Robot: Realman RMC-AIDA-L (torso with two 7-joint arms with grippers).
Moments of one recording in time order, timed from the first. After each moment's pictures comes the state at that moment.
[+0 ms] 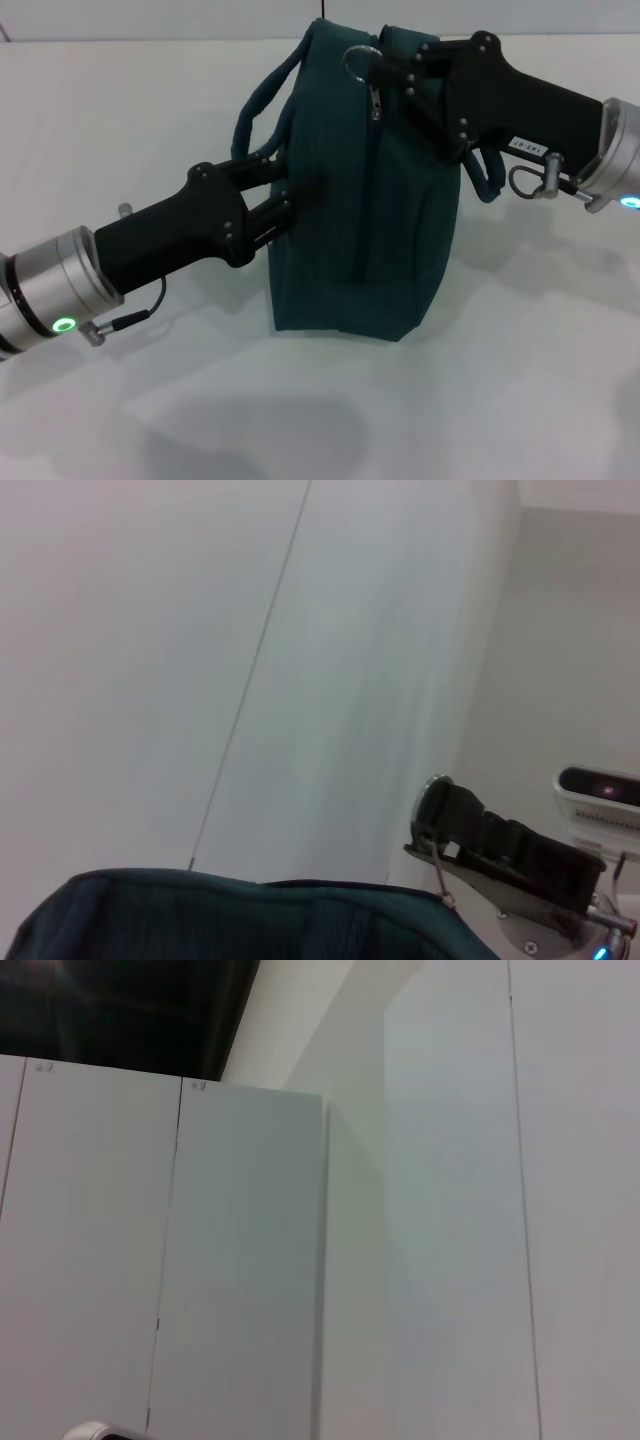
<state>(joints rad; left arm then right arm) -0.46 -2.09 0.84 0.30 1.48 1.70 -1.04 0.79 2.03 -1.17 -0.14 -1.07 -1.64 0.75</state>
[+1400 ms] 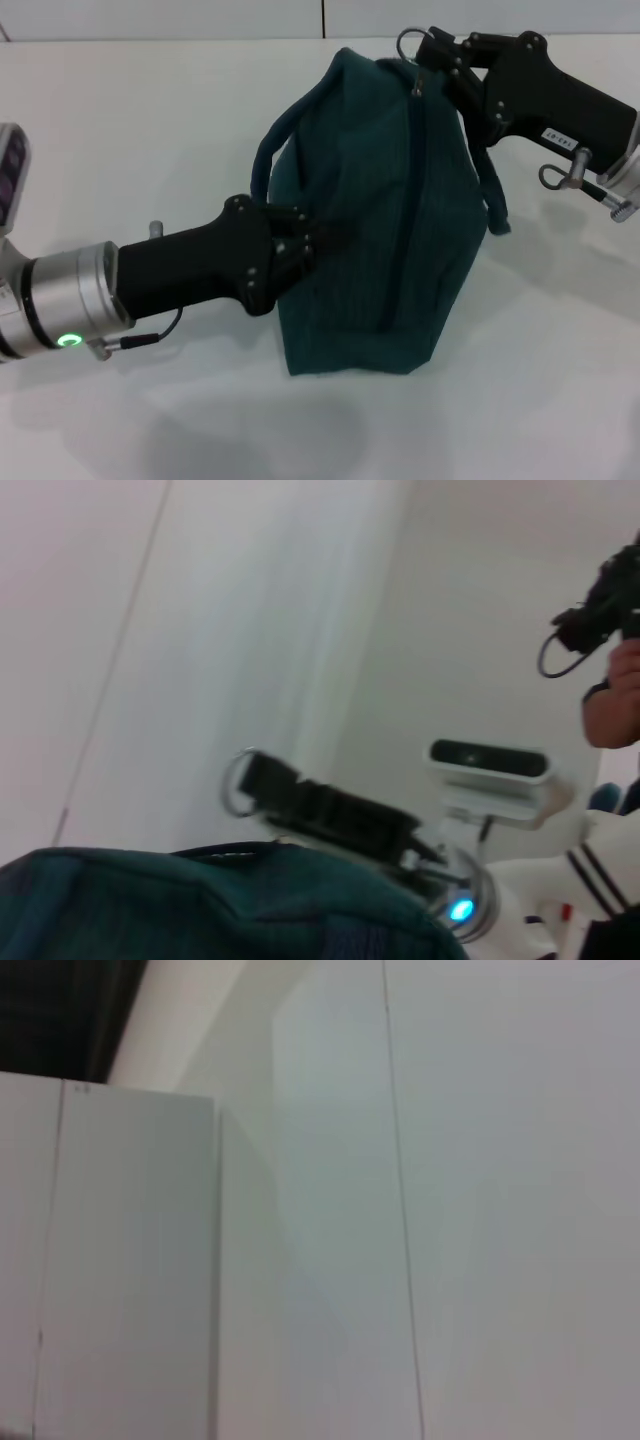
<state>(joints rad) -0.50 -2.08 0.89 0.32 1.58 1.77 -1.07 0.72 2.03 -1.17 -0.14 -0.97 -1.57 0.75</state>
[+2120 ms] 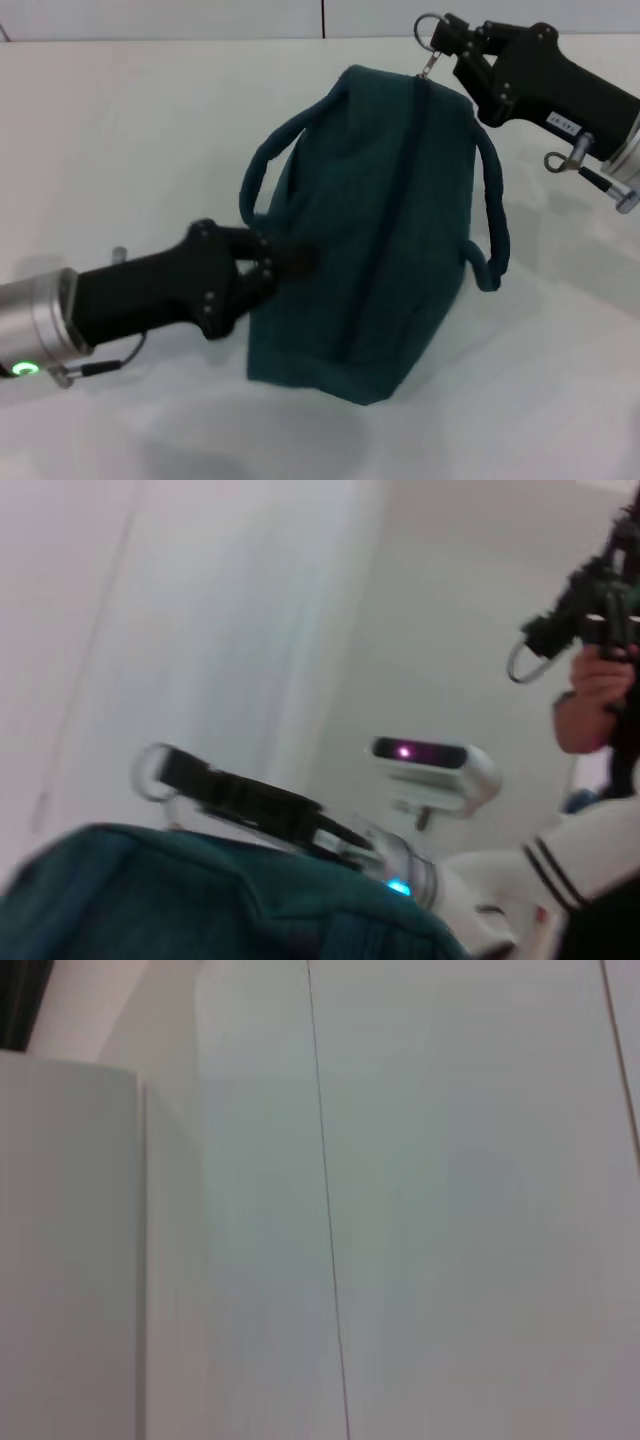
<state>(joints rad) -0.44 -2.05 0.84 0.32 1.63 1.84 -1.08 0.72 2.03 -1.17 -0.14 -0.92 -1.50 0.76</state>
